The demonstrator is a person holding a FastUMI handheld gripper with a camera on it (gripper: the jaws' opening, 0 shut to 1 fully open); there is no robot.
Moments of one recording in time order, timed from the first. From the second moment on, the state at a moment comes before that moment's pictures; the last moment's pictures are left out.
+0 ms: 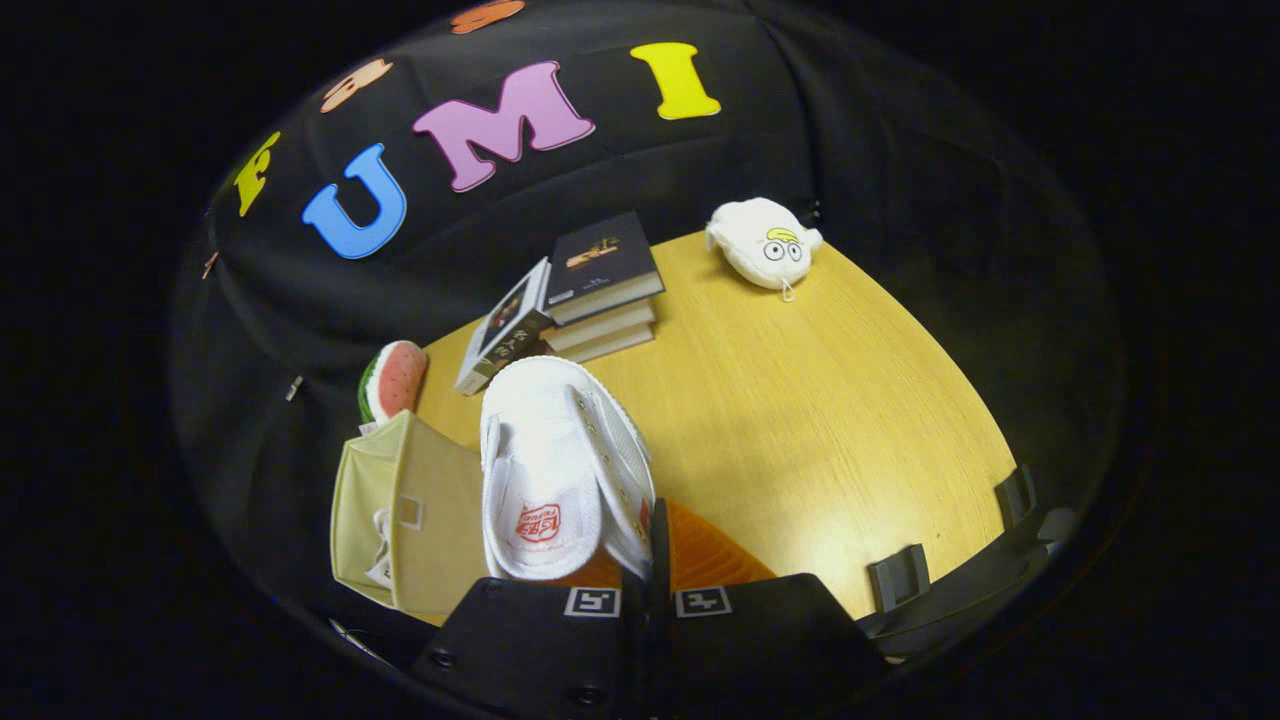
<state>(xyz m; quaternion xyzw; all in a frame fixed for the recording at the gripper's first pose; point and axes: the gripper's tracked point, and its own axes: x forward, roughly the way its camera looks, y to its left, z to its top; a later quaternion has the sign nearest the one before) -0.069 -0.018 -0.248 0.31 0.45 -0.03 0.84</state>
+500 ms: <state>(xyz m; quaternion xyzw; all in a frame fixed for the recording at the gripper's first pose) -0.024 0.166 -0.168 0.34 0.50 0.06 0.80</state>
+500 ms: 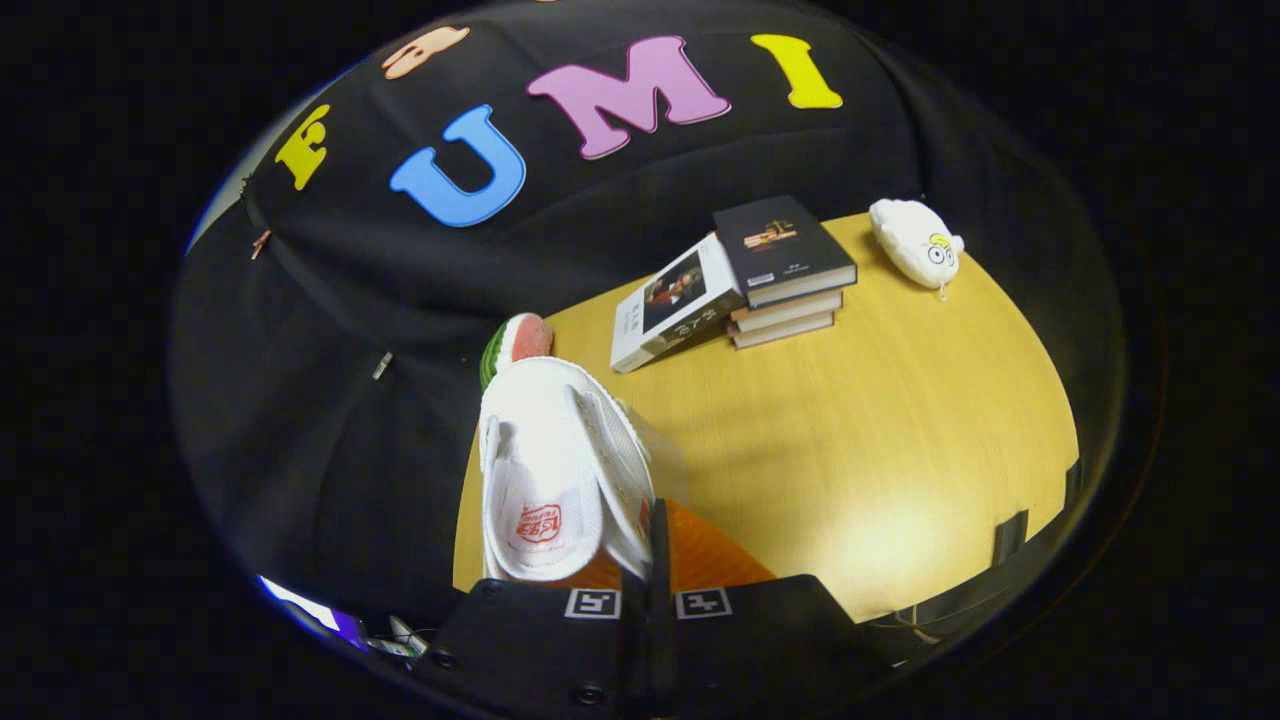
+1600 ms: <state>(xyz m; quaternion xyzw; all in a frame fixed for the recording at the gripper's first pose) -0.008 0.253 -0.202 0.32 0.52 0.05 0.79</state>
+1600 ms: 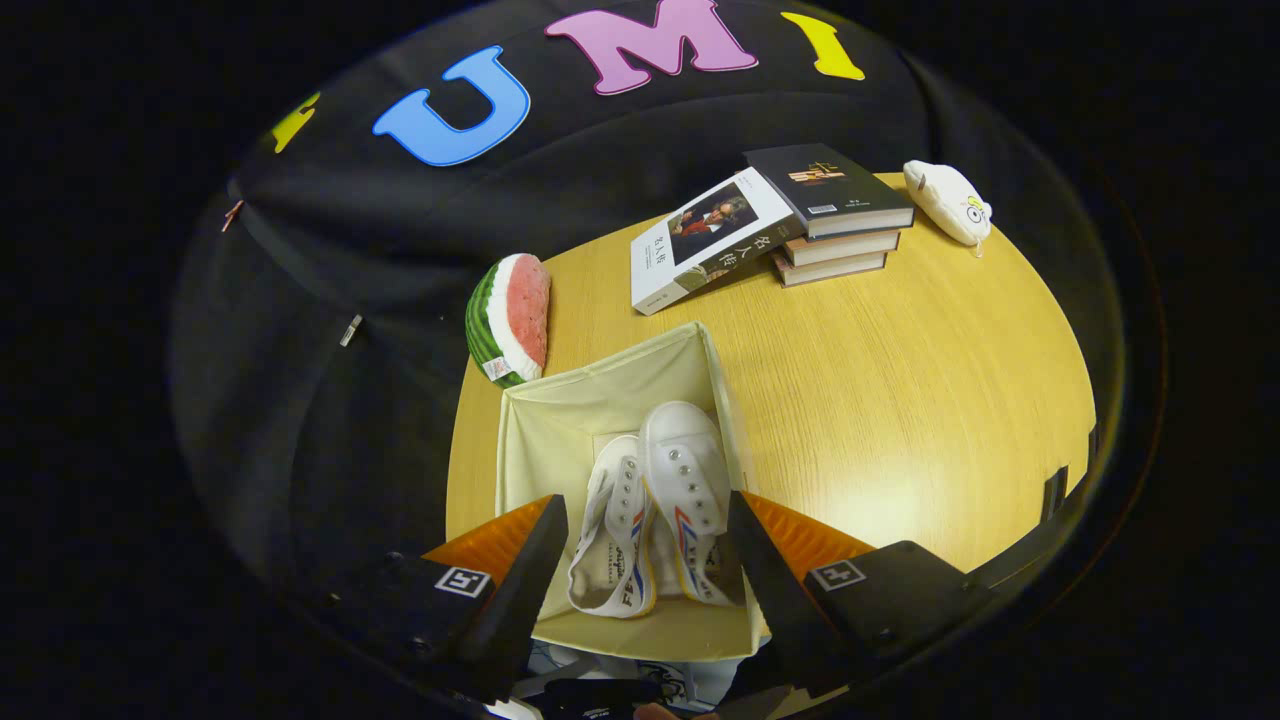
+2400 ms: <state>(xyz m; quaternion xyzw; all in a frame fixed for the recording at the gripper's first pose) 0.051 0.089 -0.151 0.22 0.28 0.05 0.93</state>
